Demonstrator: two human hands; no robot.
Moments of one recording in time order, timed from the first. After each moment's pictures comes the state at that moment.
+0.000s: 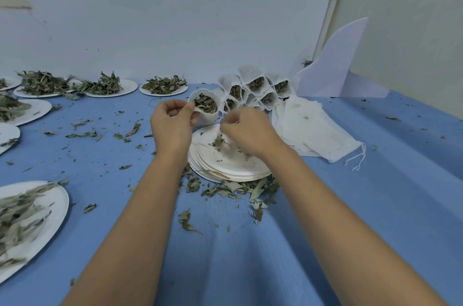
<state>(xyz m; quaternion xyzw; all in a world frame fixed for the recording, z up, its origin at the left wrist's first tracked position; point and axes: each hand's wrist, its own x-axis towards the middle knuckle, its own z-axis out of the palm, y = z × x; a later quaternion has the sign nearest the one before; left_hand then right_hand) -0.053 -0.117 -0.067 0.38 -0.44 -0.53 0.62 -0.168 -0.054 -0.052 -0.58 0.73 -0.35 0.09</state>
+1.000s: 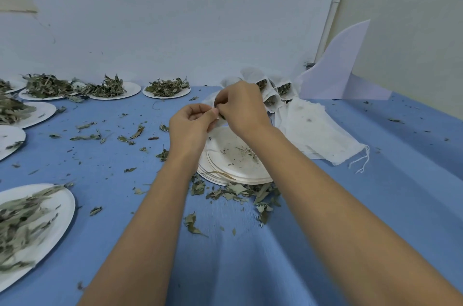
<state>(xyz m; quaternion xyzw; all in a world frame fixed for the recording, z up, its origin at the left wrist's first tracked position) -0.056 -0.107 -0.066 0.33 -0.51 -0.57 0.55 -0.153 -0.080 -0.020 -0.60 0.72 -0.35 -0.02</state>
